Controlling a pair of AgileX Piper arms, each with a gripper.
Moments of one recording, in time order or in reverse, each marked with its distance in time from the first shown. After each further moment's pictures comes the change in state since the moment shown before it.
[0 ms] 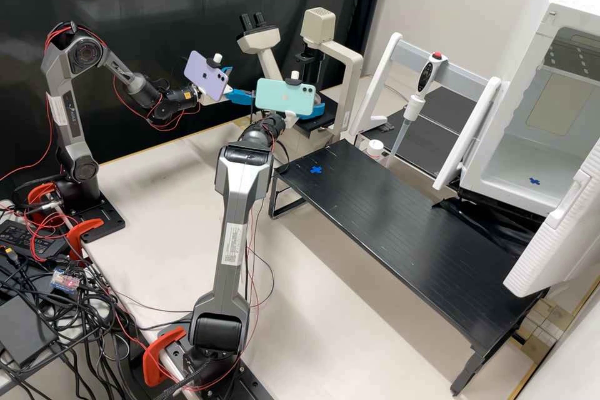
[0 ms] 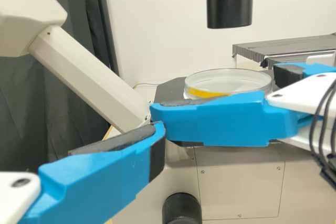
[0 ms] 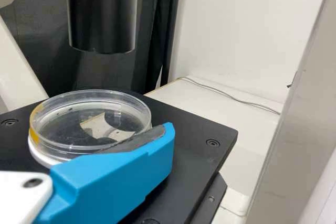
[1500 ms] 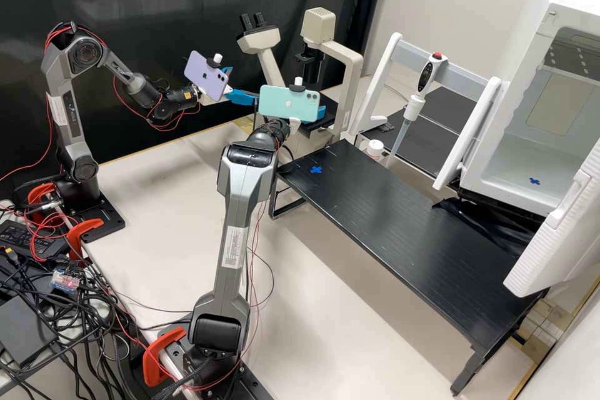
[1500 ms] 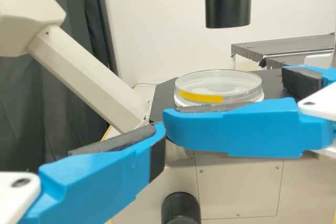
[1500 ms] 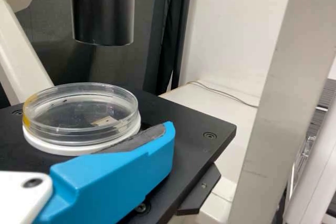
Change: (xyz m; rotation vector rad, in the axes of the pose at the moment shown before) left arm 0.000 0.000 0.000 0.000 0.000 0.000; right arm -0.013 0.009 0.018 0.033 -0.032 -0.098
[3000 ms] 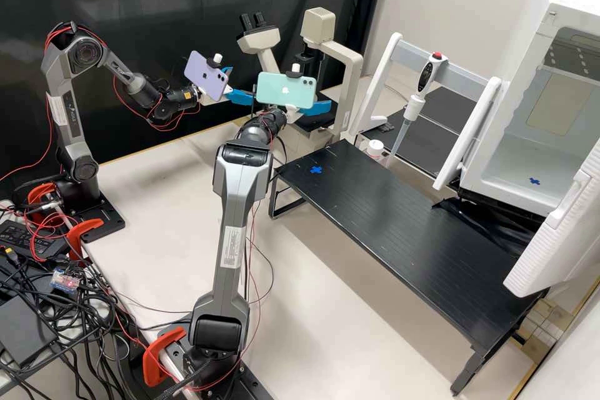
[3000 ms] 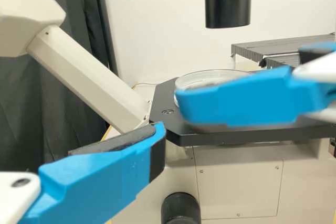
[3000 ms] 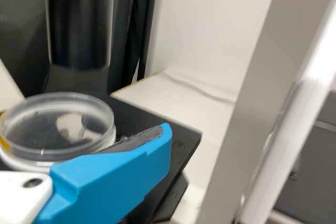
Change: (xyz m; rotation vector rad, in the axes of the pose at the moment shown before) left arm 0.000 0.000 0.000 0.000 0.000 0.000; right arm 0.001 0.005 -0.027 -0.044 0.017 0.112
